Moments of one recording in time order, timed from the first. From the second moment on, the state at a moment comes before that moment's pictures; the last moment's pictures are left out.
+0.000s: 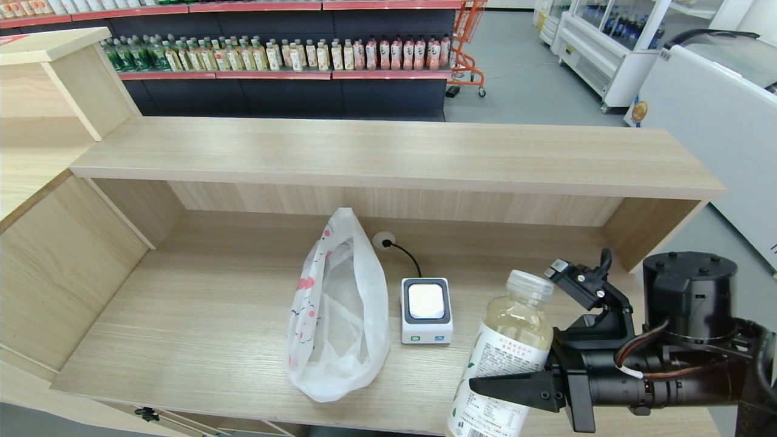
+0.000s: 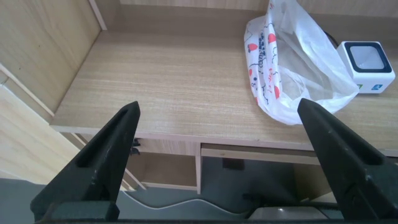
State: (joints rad) left arm 0.00 0.00 0.00 0.00 -0.01 0.00; right arm 0.54 1.59 -0.44 -0.81 0.78 0.21
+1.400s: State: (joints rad) left arm 0.00 0.00 0.00 0.00 -0.01 0.00; right arm 0.54 1.60 -0.49 -0.81 0.78 0.21
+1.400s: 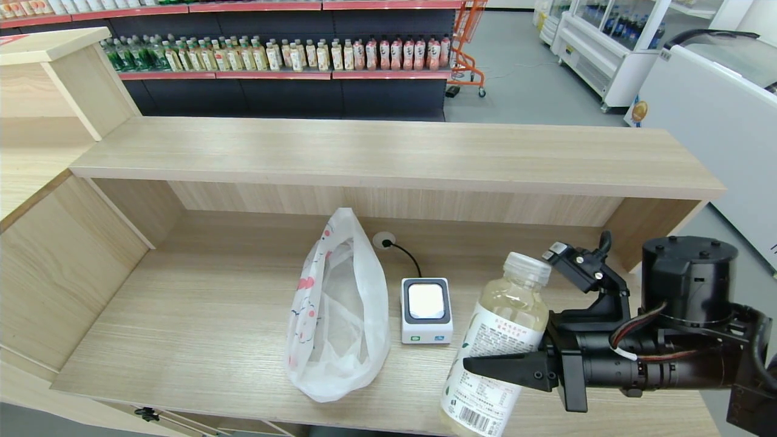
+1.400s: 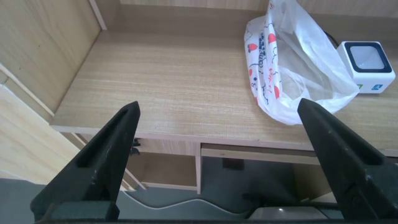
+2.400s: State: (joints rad) left arm 0.00 0.00 0.00 0.00 -0.01 0.00; right arm 0.43 1.61 -0.48 -1.05 0.36 -0.83
